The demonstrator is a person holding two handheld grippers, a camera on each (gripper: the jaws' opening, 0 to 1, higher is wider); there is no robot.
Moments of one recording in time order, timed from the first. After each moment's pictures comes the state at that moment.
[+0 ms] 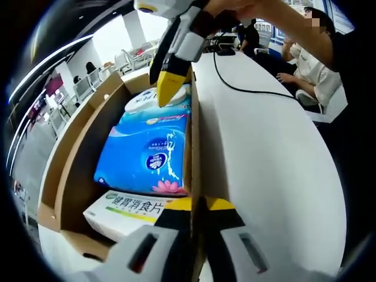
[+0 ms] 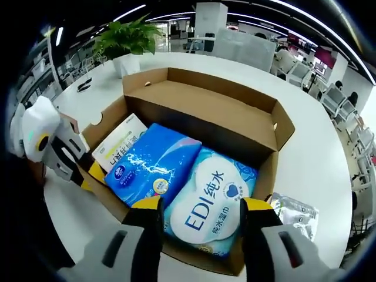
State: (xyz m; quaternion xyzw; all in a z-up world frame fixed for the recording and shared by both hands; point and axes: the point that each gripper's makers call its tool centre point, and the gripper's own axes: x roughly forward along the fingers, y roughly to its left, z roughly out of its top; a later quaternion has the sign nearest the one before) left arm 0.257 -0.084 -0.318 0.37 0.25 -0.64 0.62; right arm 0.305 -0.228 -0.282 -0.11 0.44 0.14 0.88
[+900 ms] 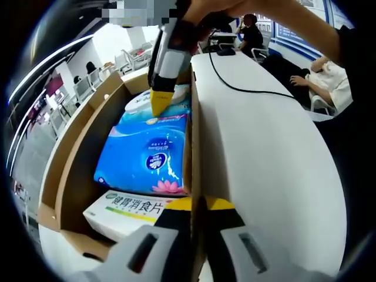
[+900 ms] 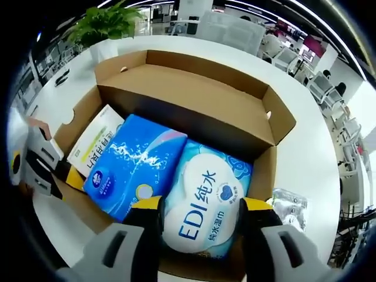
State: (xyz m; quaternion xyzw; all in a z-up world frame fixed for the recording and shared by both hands) left arm 0.259 -0.087 -0.320 0.37 0.25 -0.64 0.62; right arm 0.312 -0.235 -0.292 -0.14 0.49 0.06 0.86
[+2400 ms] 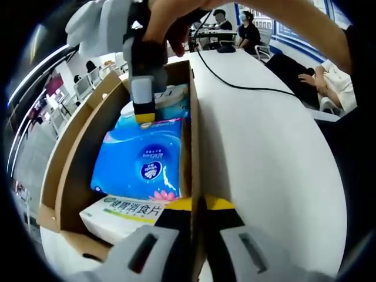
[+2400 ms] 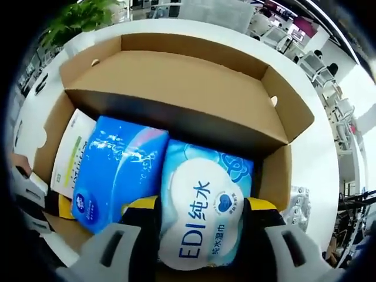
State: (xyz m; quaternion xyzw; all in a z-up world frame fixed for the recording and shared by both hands) left arm 0.259 -0.088 -0.321 0.38 0.25 -0.64 0.62; right arm 0.325 -0.231 -0.312 -0.11 0.56 0.01 0.82
